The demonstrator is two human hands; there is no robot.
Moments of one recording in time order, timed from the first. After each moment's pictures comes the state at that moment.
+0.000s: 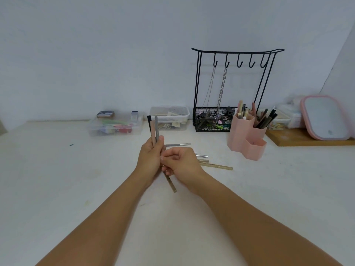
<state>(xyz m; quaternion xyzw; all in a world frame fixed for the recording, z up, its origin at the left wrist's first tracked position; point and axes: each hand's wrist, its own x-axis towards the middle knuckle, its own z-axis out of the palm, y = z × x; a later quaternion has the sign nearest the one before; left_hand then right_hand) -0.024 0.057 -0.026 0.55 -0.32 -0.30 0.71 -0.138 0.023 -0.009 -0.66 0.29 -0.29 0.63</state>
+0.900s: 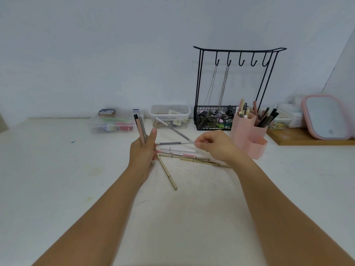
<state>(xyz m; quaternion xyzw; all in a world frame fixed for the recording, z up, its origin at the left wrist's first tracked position) -0.009 0.064 -0.018 0.57 -0.24 -0.26 0.74 -0.197 -0.055 0.024 -0.82 0.37 -0.25 0.36</state>
